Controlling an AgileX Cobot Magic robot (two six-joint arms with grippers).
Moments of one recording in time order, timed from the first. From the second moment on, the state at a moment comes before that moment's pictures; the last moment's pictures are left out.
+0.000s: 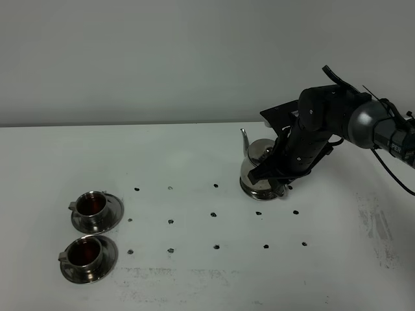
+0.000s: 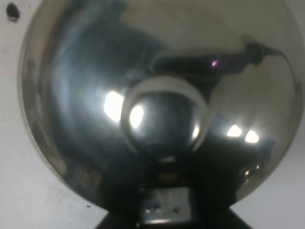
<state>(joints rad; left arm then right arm) 0.05 0.00 -0.46 -0.16 1.07 0.17 0.43 2.28 -1.84 0.09 0.93 -0.13</state>
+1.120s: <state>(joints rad) 0.05 0.00 -0.46 -0.16 1.07 0.17 0.43 2.26 -1.84 0.12 0.97 -0.10</state>
